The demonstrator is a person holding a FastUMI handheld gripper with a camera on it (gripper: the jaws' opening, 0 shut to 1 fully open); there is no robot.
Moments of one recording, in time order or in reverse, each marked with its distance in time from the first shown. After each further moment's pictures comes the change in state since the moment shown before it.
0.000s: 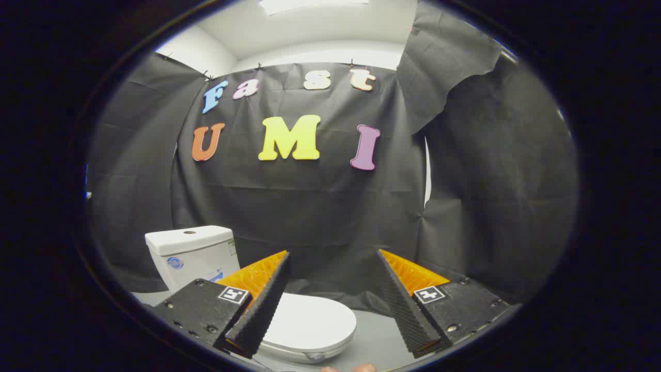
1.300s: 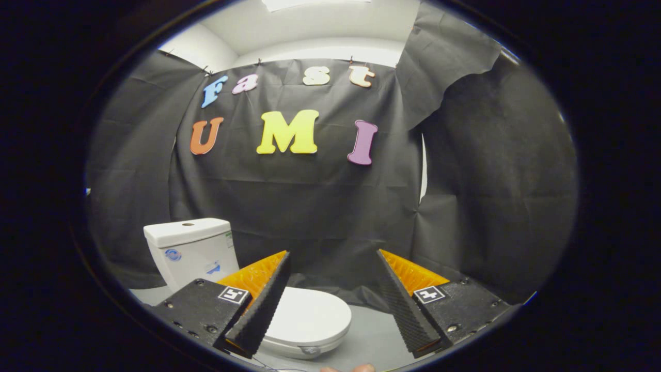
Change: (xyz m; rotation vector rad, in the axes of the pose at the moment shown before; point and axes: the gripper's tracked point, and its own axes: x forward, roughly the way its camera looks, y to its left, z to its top) arm -0.013 -0.006 -0.018 -0.009 0.033 -0.017
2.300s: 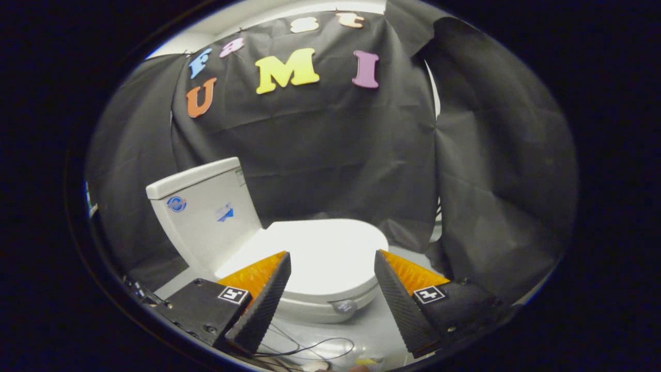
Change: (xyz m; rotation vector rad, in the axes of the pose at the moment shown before) arm 0.009 0.040 -0.190 0.182 0.398 0.078
